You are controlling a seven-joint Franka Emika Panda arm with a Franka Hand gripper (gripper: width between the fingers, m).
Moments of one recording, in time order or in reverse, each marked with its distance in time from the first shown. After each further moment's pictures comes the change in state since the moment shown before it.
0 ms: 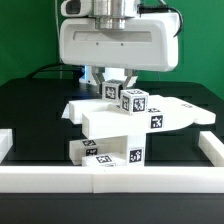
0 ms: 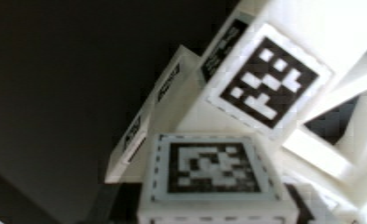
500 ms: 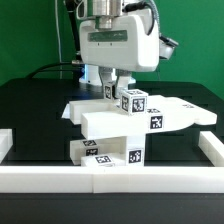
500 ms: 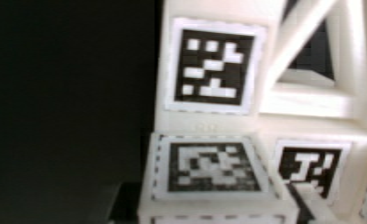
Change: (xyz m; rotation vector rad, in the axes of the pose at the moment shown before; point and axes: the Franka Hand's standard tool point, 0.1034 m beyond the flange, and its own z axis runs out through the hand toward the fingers) arm 0.000 0.000 0.000 0.014 -0.008 0.463
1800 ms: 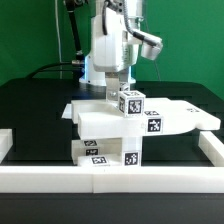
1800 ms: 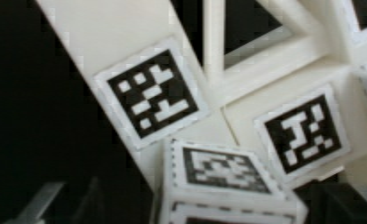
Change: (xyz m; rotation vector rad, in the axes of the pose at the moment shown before) arm -0.006 -0.006 0.000 -0.003 -0.016 0.600
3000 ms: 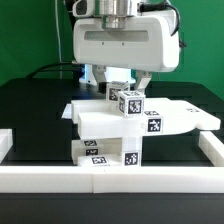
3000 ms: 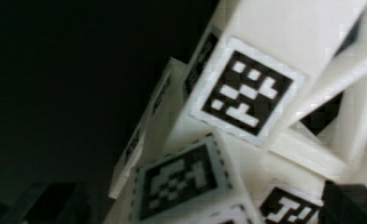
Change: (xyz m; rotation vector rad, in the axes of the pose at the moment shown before) arm -0.002 -0.002 -0.001 -0.022 0.032 -1.018
